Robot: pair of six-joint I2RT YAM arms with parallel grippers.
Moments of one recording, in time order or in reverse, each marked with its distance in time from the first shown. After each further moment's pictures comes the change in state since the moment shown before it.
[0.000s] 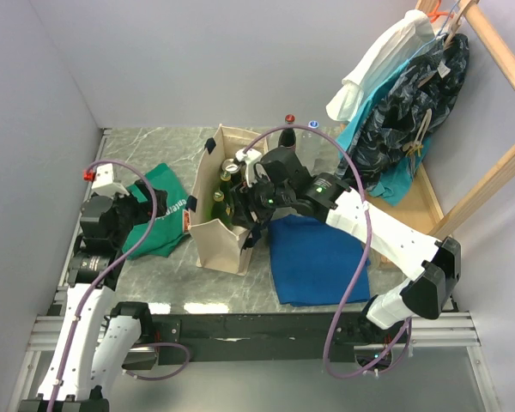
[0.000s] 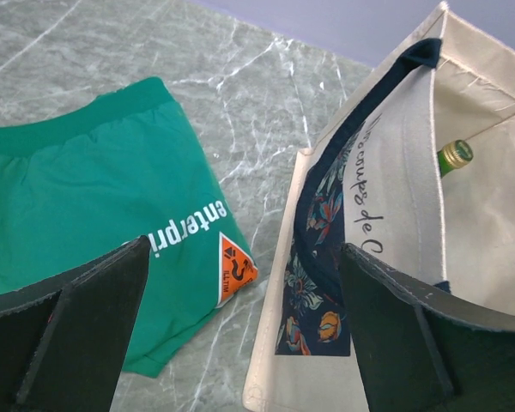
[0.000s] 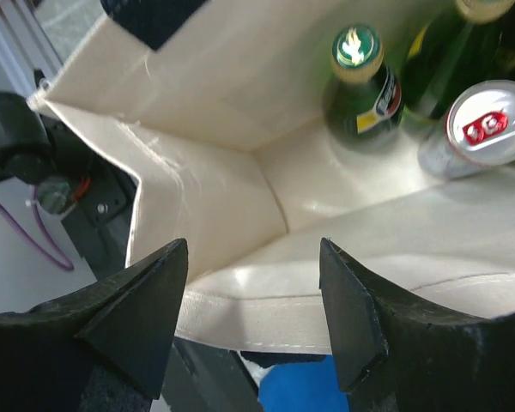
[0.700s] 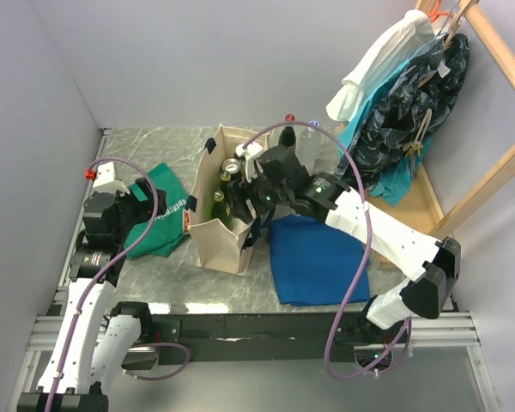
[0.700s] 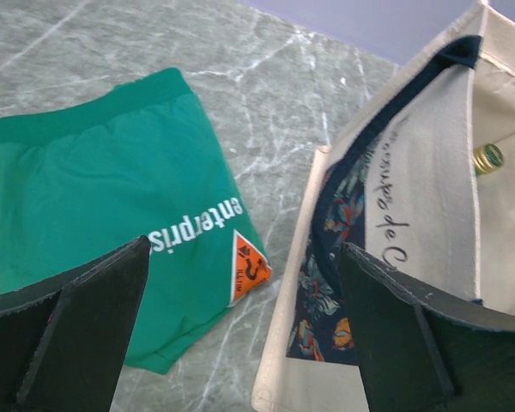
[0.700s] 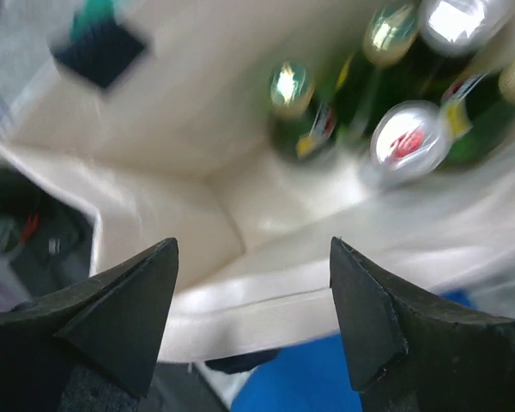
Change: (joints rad) left arm 0.000 0.040 0.000 -0.001 -0.027 0.000; right arm 0.021 -0.004 0.003 0.010 0.156 -0.025
